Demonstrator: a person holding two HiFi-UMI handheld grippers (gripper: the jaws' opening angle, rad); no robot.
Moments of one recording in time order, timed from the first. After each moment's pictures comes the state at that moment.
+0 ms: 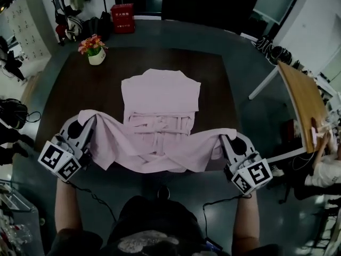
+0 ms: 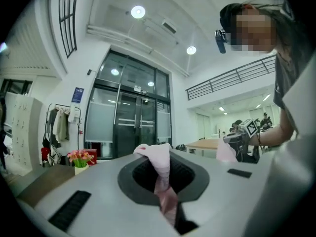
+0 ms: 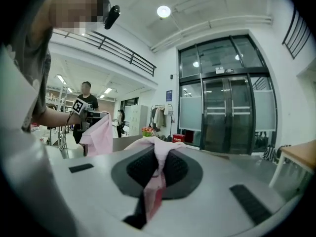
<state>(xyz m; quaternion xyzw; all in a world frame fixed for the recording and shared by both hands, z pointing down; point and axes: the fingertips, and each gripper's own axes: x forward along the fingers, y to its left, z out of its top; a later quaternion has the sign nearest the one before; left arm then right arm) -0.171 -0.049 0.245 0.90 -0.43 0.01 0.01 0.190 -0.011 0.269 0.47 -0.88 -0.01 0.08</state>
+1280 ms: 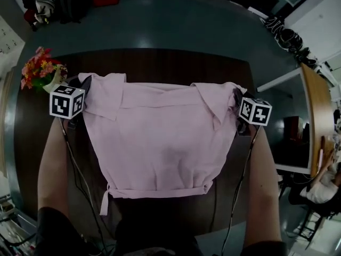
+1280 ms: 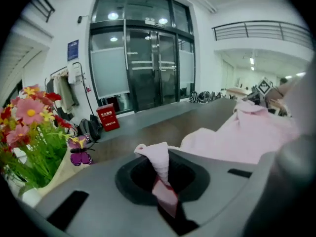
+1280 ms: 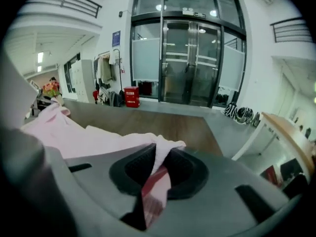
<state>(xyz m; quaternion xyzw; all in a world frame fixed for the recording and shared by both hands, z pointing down) -0.212 -0.584 0.513 0.81 -0.48 0.31 0.14 0.345 -0.533 0.510 0.64 -0.69 0.20 0.27</state>
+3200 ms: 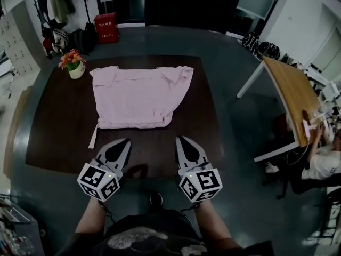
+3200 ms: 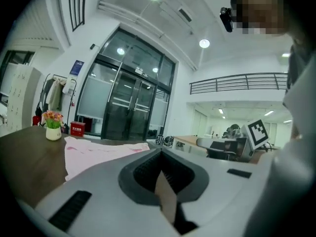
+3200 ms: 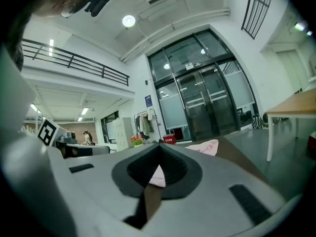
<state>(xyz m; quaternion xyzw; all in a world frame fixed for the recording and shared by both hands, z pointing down) 0.013 -0.033 0.314 0.91 -0.39 0.03 0.12 0.164 -0.030 0.304 0.55 -0.83 0.10 -0.03</state>
